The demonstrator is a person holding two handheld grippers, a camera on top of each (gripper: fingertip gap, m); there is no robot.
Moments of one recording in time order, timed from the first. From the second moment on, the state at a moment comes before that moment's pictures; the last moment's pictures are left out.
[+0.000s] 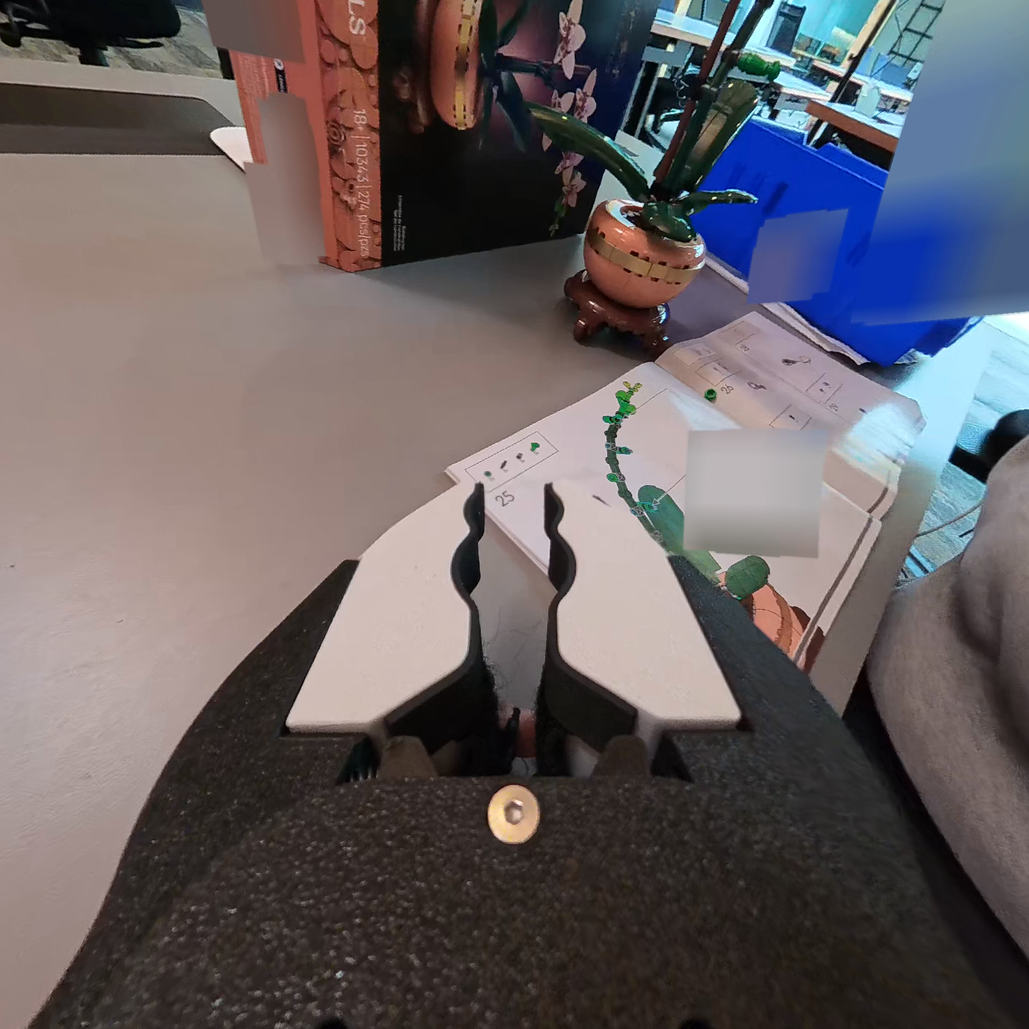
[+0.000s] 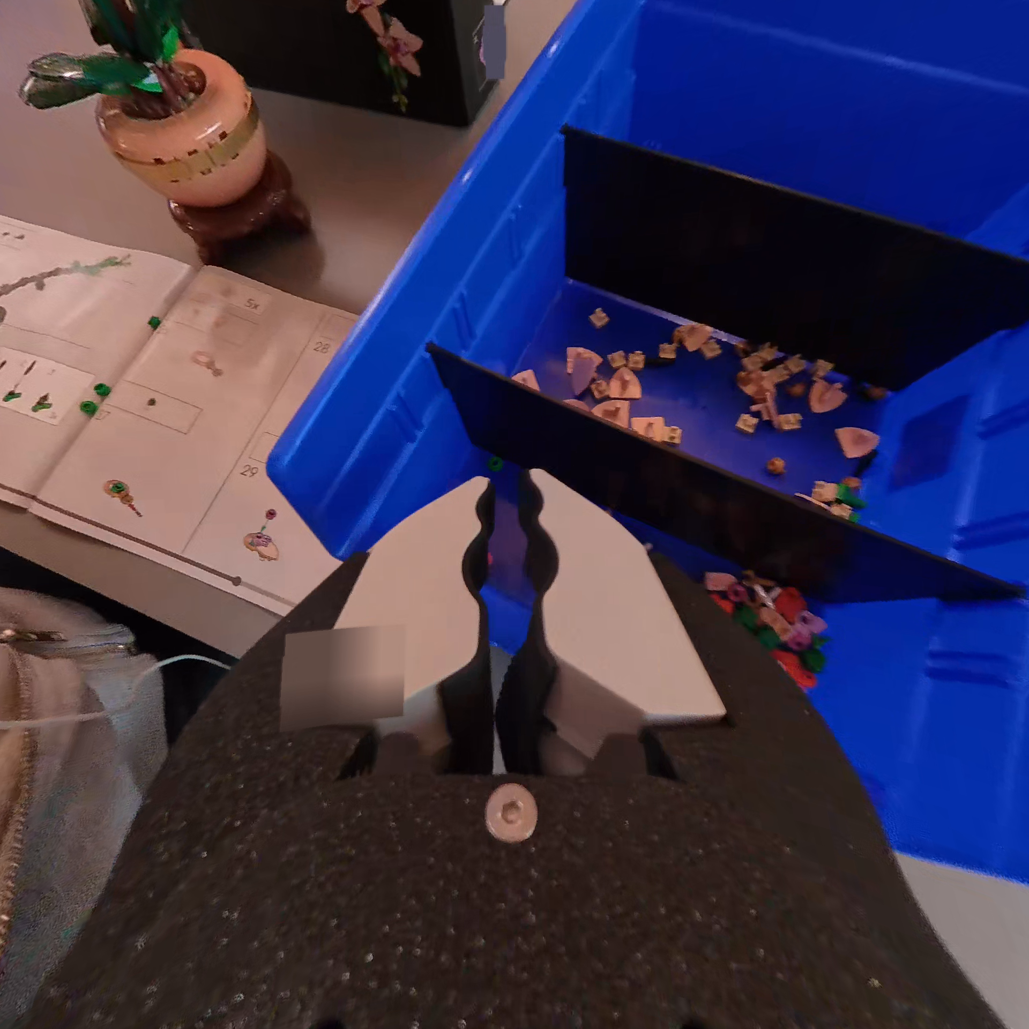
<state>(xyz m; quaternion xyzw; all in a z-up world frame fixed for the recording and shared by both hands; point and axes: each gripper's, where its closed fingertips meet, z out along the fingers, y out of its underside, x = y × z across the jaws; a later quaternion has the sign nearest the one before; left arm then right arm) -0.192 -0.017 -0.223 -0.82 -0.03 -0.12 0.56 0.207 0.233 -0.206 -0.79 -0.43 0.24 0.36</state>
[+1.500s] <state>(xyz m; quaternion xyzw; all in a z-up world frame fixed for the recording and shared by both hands) -0.186 -0.013 -0.245 -0.86 -0.01 -0.10 0.50 0.183 0.236 -0.227 -0.85 -0.38 0.29 0.21</state>
